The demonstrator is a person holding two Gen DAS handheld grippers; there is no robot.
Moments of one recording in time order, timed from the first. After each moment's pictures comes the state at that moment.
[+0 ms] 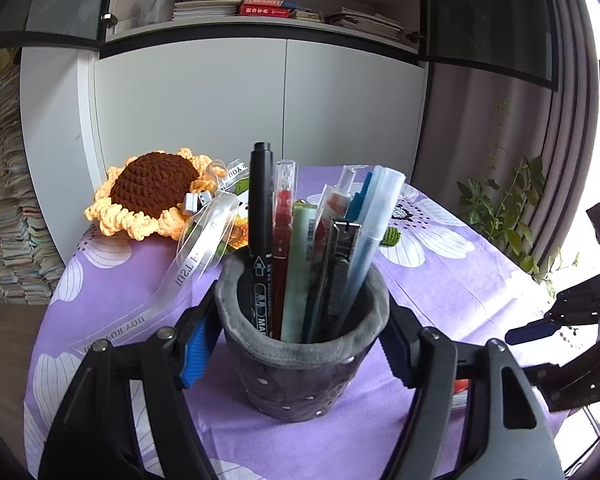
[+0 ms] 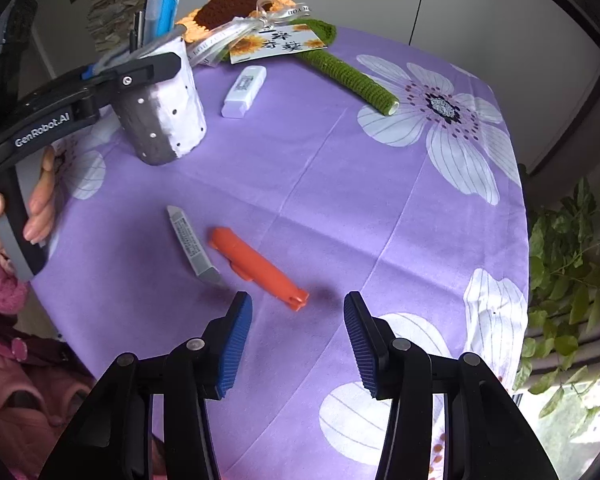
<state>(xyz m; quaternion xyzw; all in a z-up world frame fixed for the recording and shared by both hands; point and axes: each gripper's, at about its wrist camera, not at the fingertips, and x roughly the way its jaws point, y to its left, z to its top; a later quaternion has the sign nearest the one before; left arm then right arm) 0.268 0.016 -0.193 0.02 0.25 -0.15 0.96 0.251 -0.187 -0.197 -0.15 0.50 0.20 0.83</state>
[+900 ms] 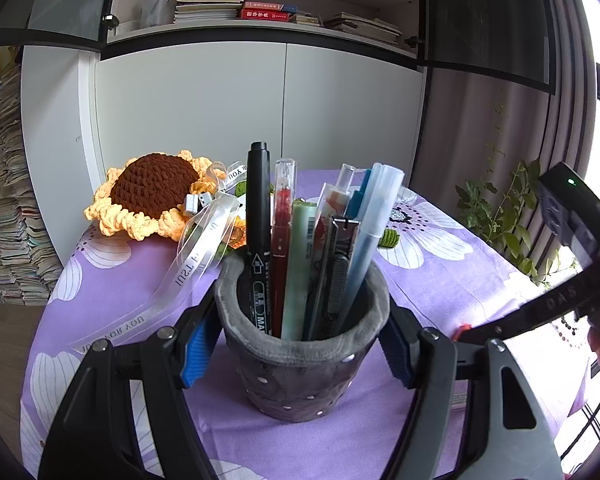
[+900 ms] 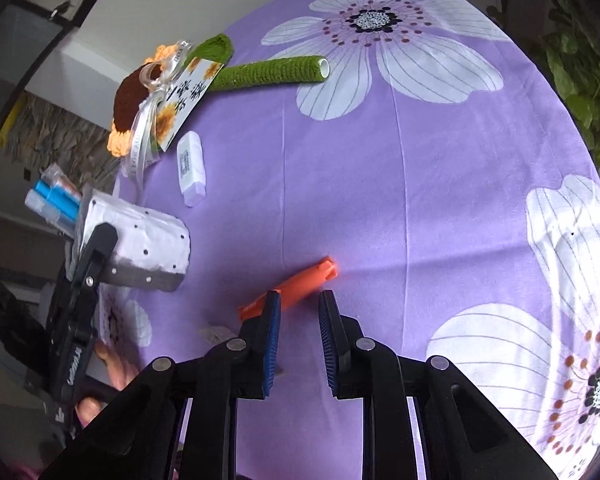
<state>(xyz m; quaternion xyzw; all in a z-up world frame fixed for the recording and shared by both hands) 0.267 0.018 -0.195 0.01 0.25 -0.15 0.96 0.307 -0.213 -0.207 0.20 0.58 0.15 0.77</state>
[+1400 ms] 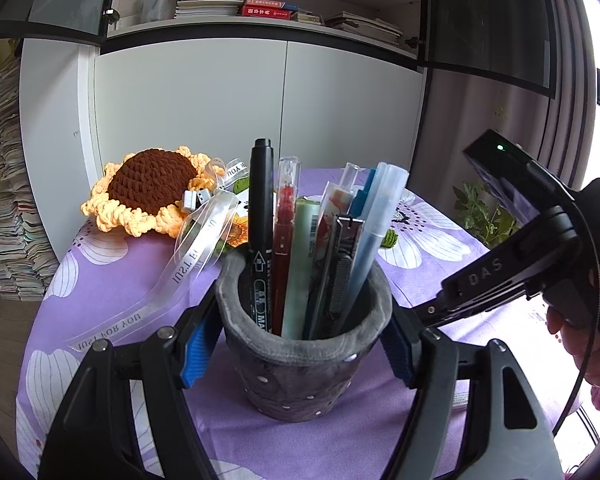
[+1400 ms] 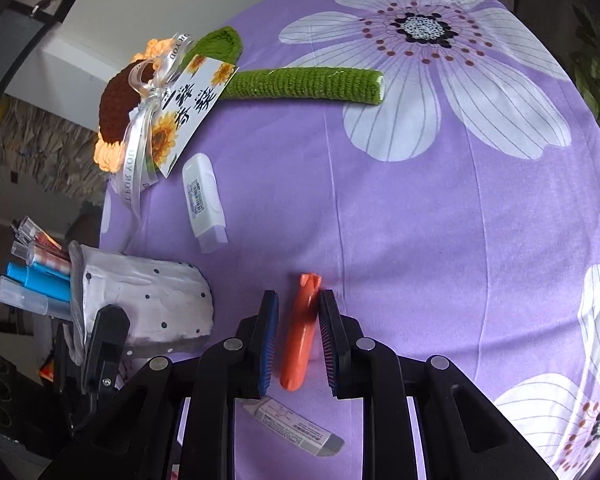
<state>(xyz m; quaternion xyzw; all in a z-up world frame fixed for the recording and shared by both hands) 0.269 0.019 -0.195 0.00 0.25 -0.16 0.95 0.355 -0.169 -0.205 0.18 0.60 0.14 0.77</state>
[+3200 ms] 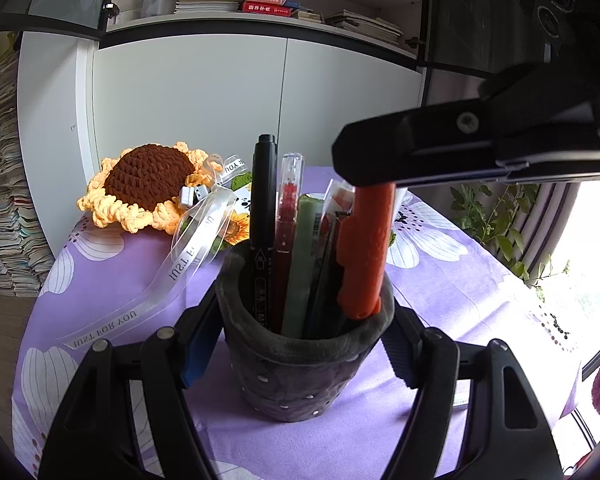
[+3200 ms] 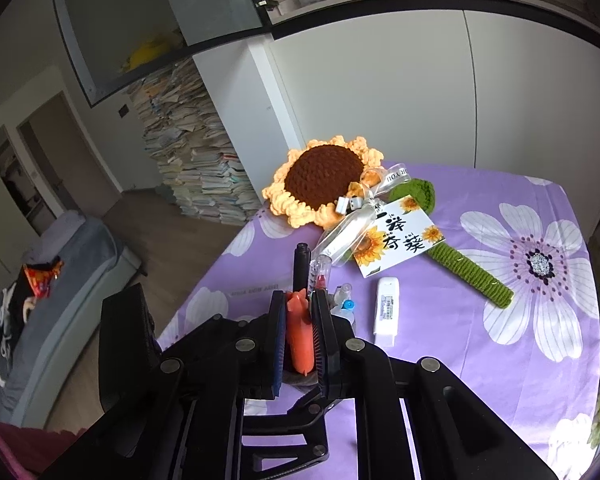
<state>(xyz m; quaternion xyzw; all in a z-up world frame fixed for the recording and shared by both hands) 0.271 0.022 -0.195 -0.01 0.26 -0.17 0.95 0.296 -0.083 -0.087 0.04 0.36 0.32 0.88</state>
